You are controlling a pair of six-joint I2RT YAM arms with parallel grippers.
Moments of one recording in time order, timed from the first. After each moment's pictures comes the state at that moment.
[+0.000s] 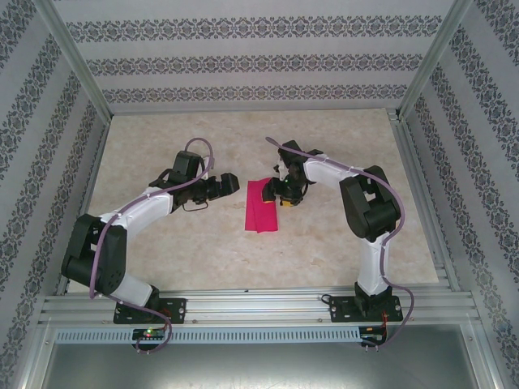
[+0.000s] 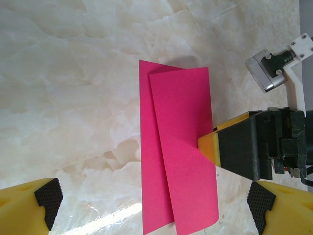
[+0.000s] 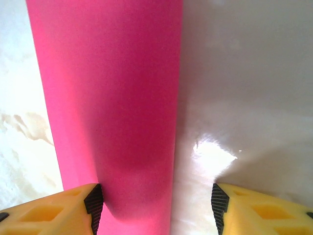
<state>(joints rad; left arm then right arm) -0.32 1.51 0.91 -0.23 0.41 -0.61 0.45 2.03 1.39 -0.72 -0.42 0.48</state>
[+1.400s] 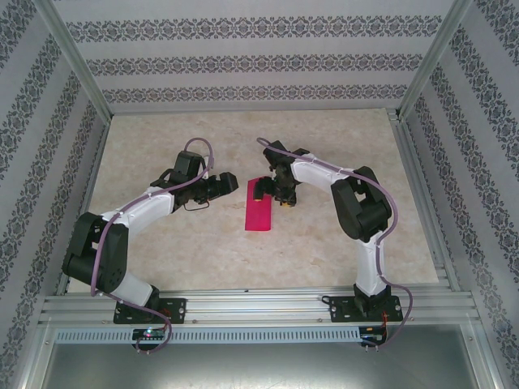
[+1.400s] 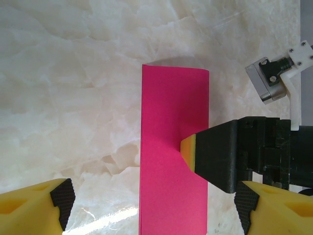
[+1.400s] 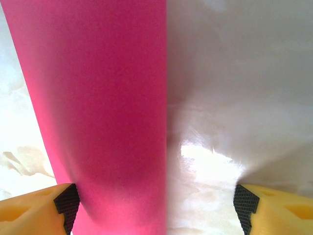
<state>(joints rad) -0.32 1.52 0.90 -0.20 0.39 -0.66 0.54 2.07 1.49 -0.79 -0.25 0.65</state>
